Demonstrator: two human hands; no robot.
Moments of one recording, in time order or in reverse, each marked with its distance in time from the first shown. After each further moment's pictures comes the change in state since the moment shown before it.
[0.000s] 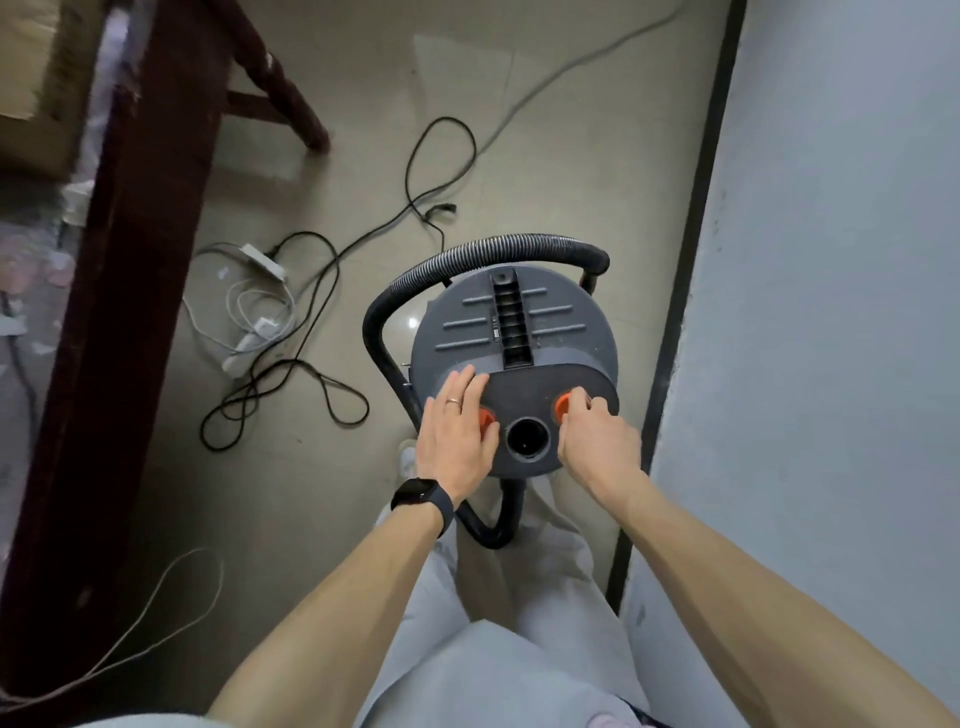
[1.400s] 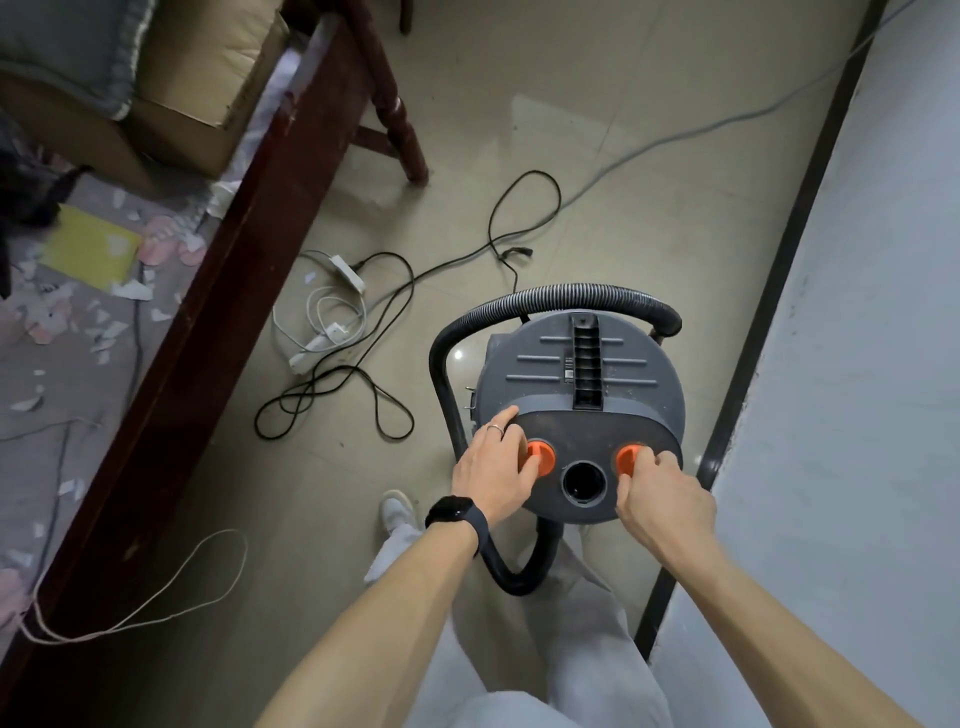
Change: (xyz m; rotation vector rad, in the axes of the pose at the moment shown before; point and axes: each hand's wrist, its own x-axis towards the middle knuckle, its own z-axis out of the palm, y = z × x) left_hand -0.010 -0.015 -0.023 -0.129 -0.060 -0.175; right_hand -0.015 -0.006 -0.018 -0.097 -0.009 -0.001
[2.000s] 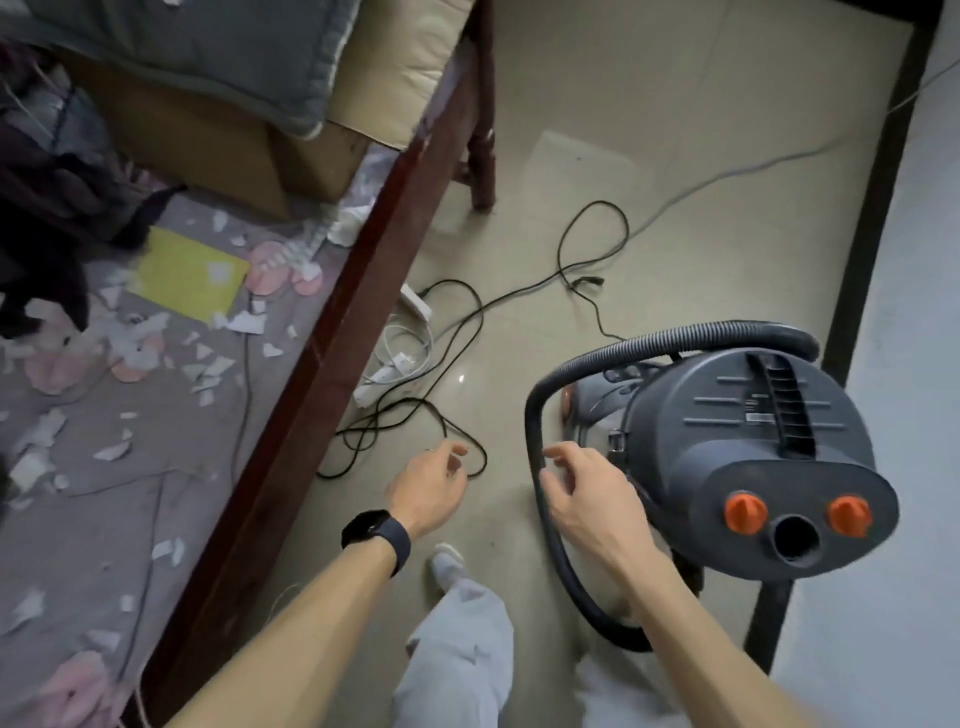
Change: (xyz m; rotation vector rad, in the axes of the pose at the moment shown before) left_hand 0.004 -0.292 -0.159 -0.140 -0.073 -0.165; right_hand -0.032 -0.324 0.018 0.435 0.076 -0.221
